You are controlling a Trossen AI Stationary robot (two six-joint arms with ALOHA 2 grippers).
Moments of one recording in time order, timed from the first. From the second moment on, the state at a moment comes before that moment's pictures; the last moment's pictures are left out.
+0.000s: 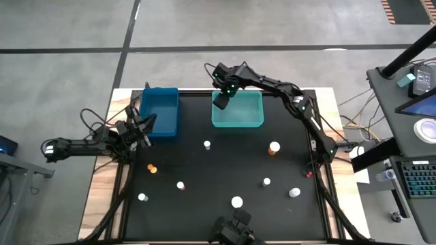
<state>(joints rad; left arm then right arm) 0.06 0.20 0.01 0.74 -0.35 0.30 -0.57 2.37 2.19 -1.01 -0.05 -0.03</state>
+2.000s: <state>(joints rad) 0.06 0.20 0.01 0.75 -0.35 0.27 -0.54 2.25 2.05 -0.92 0.13 0.34</state>
